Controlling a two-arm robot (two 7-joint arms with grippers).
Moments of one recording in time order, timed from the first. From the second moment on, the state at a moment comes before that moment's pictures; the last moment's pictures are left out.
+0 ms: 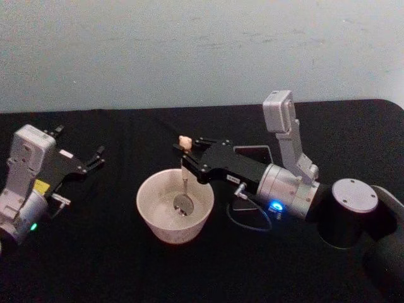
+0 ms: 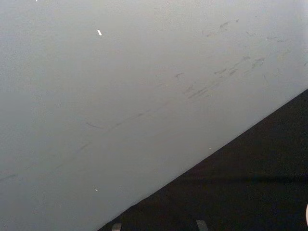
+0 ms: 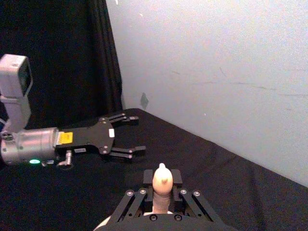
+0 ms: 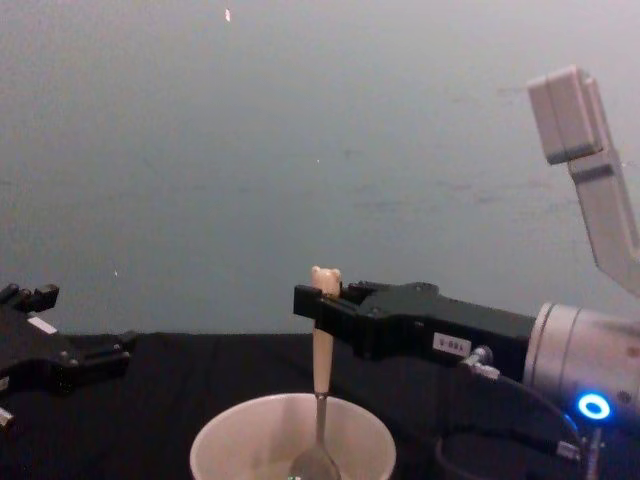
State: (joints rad) left arm -0.20 0.60 0.45 -1.41 -0.25 -0.12 0.03; right arm 0.40 0.30 -0.55 -1.30 0.50 -0.02 0.58
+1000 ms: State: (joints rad) left arm -0.20 0.60 0.45 -1.41 -0.25 -0.12 0.03; right arm 0.30 0.34 -0.39 -1.50 0.67 -0.05 0.48
